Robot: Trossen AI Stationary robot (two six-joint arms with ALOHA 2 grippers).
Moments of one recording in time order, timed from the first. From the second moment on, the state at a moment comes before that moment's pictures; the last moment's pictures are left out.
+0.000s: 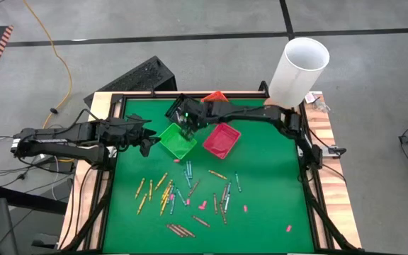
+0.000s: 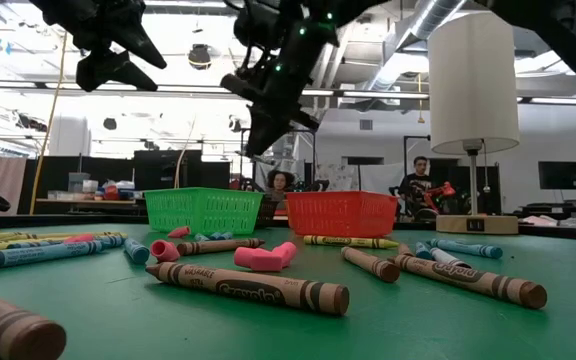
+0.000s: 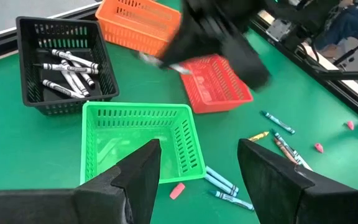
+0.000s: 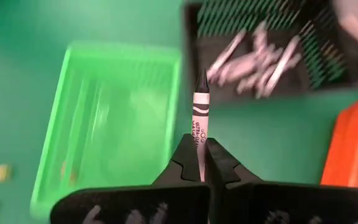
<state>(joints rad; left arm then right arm) 0.07 0.71 0.71 -0.49 -0.25 -0.61 -0.22 2.11 1.96 -0.77 0.16 0.39</state>
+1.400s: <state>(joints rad) 0.07 0.71 0.71 -0.48 -0.35 -0.65 -0.40 2.26 1.96 -0.35 0.14 0.42</state>
